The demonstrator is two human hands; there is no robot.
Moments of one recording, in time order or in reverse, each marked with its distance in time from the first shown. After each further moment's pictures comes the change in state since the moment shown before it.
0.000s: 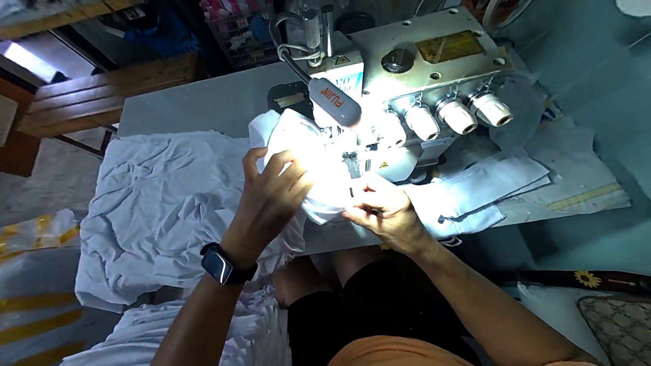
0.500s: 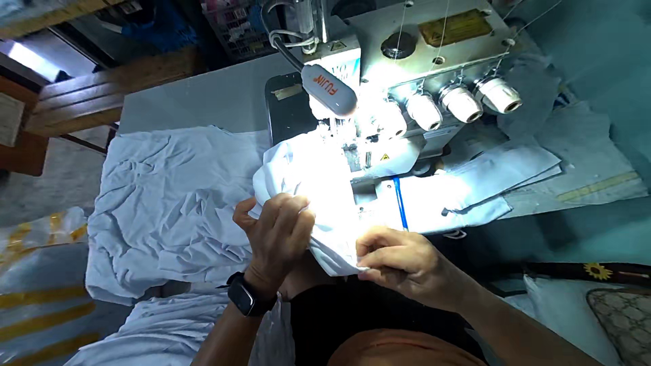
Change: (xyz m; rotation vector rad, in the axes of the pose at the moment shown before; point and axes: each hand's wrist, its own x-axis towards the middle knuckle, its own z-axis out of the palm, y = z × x) left_hand -0.043 0.056 0.013 0.168 0.217 -0.237; right_hand -0.059 -0.032 -0.022 0.057 -0.268 0.001
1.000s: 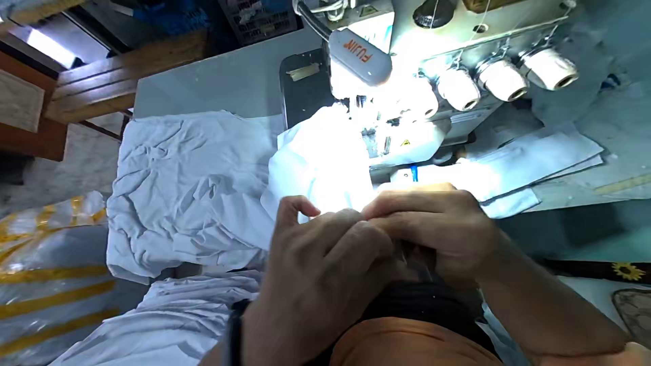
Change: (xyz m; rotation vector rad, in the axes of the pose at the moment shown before) left_hand 0.060 0.044 -0.079 -0.576 -0.325 -0.179; right_hand 0.070 -0.030 -0.022 -0.083 -0.030 -0.411
